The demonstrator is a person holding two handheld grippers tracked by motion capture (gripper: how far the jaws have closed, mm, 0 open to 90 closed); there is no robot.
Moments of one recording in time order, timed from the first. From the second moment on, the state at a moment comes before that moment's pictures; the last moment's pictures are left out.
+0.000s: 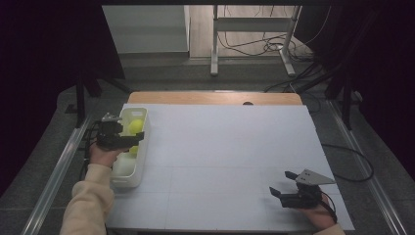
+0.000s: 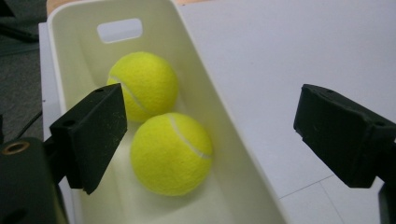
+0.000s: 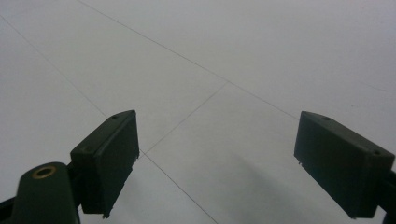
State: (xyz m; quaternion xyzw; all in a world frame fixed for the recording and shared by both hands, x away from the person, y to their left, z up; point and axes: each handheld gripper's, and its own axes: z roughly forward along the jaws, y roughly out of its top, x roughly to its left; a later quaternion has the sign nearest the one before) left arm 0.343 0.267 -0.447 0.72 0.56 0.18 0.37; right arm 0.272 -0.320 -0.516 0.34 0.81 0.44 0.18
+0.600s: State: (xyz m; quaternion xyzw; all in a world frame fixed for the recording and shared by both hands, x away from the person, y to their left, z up) left arm 0.318 0.245 -0.430 0.72 0.50 0.18 0.45; right arm 0.273 -0.322 -0.516 0.34 0.81 0.45 0.17
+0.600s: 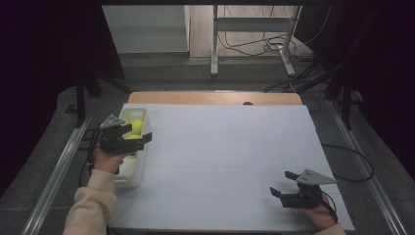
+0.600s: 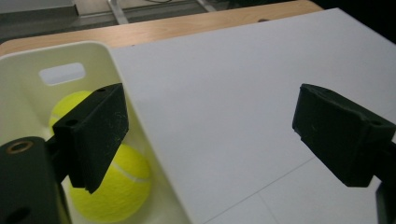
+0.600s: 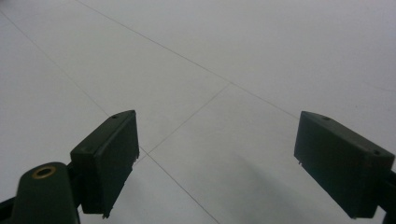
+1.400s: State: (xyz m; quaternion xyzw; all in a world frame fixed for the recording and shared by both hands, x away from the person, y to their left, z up) left arm 0.293 0.194 -0.438 0.74 0.43 0.15 0.50; right arm 0.273 -0.319 -0.518 0.33 0.82 0.44 0.17
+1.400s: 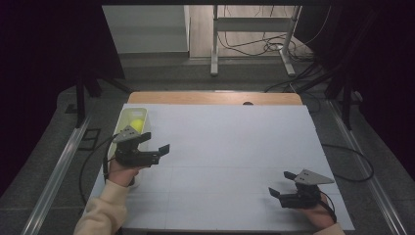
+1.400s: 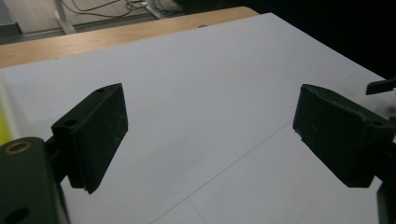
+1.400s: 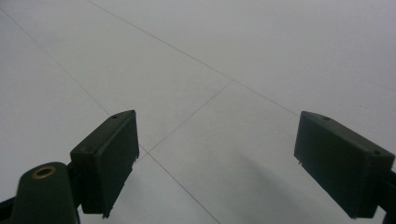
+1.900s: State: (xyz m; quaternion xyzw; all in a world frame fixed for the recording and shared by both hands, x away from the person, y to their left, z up) left arm 0.284 0.161 -0.455 0.76 0.40 0.12 0.50; right arm 0.273 -0.317 -0.518 0.33 0.82 0.43 0.17
